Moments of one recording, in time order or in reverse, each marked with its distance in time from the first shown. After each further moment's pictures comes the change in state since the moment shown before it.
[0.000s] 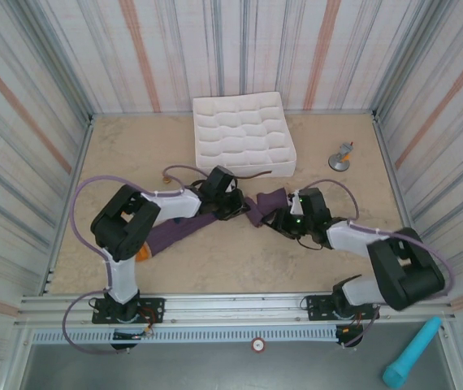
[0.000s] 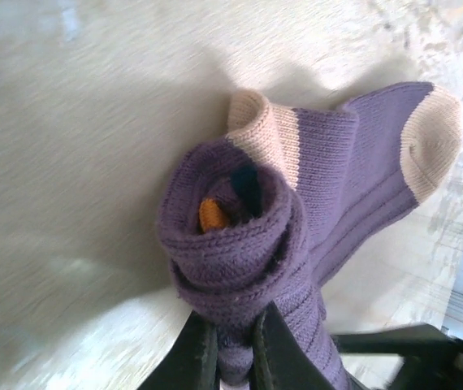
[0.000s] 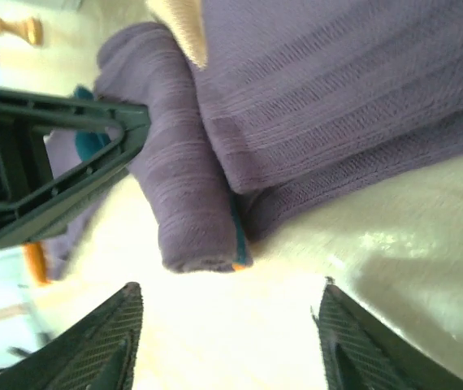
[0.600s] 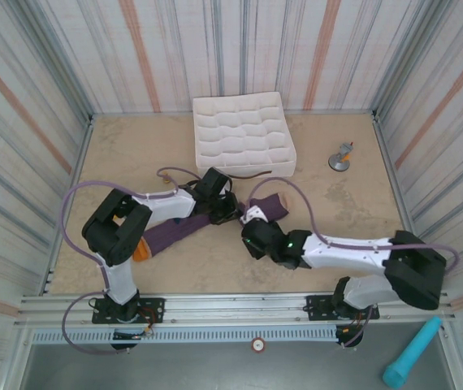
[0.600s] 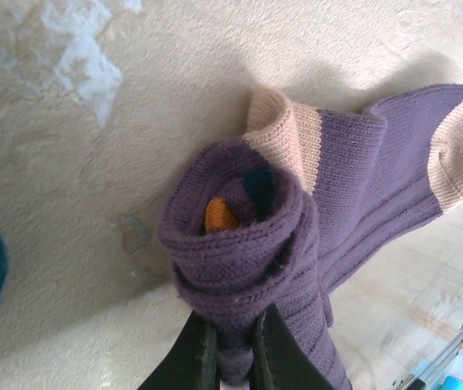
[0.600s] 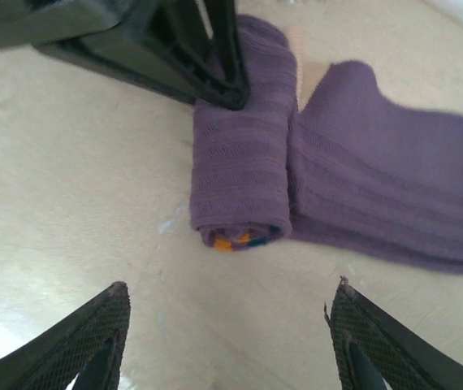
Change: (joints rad) left arm 0.013 -0.052 -0.014 -0.140 0.016 0.022; right arm 0.697 0.057 0.213 -0.332 0.966 -0.459
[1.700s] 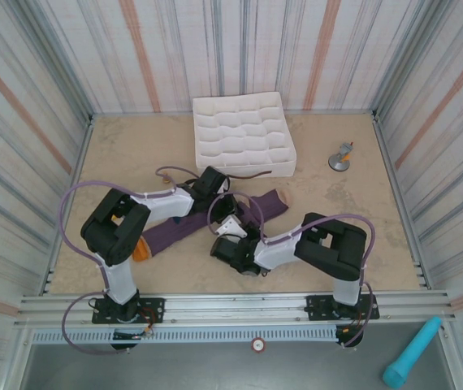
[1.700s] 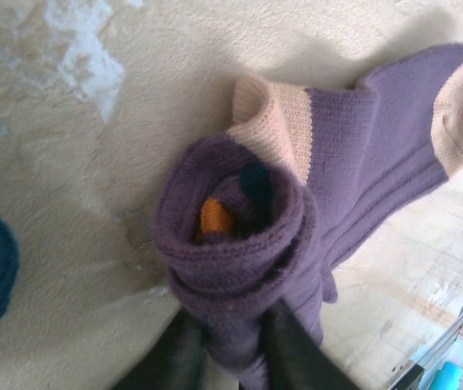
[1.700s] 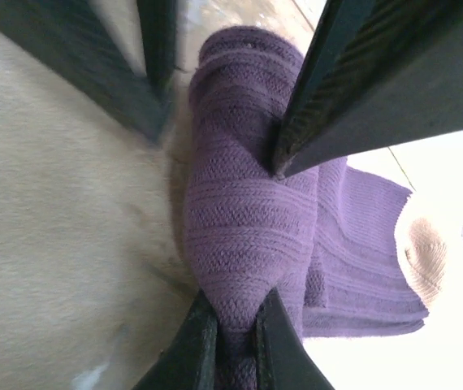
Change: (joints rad) left arm 0.021 -0.004 0.001 -0.011 0.030 0.032; right arm 0.063 0.488 0.122 0.206 0.461 -0.132
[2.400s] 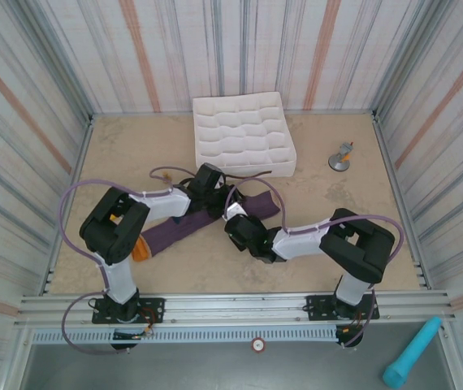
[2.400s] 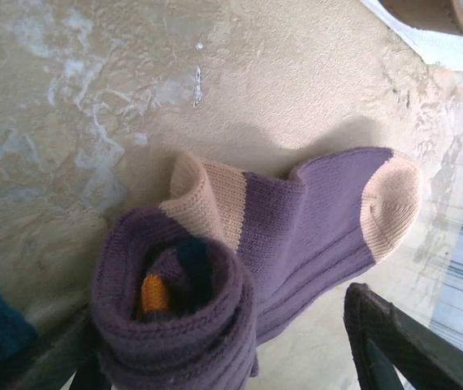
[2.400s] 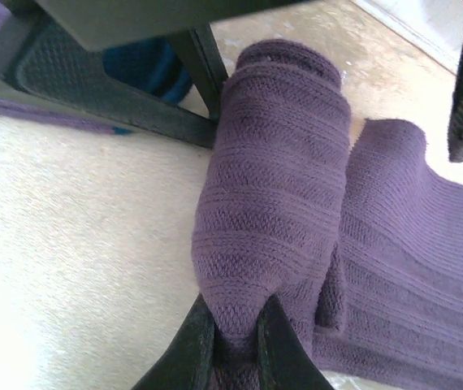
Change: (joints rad) left arm 0.039 0.000 -0.038 0.170 -0.034 -0.103; right arm -0.153 -0.153 -0.085 0.200 -0.470 -0.010
